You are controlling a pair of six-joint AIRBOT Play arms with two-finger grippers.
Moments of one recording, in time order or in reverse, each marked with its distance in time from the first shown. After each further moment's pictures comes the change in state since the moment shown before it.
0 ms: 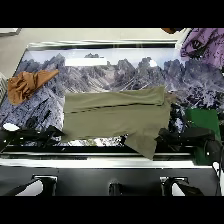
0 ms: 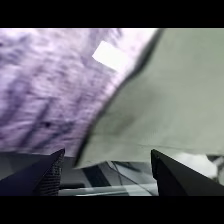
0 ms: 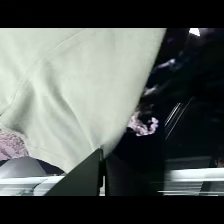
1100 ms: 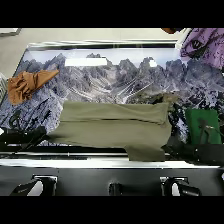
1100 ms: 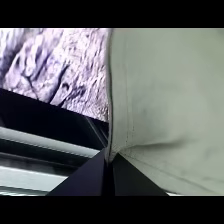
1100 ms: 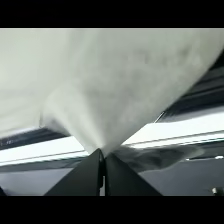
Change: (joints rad) left arm -0.055 0.383 0.073 0.256 -0.156 -0.228; right arm 0.000 0.478 0.139 -0.102 -0.431 0.260
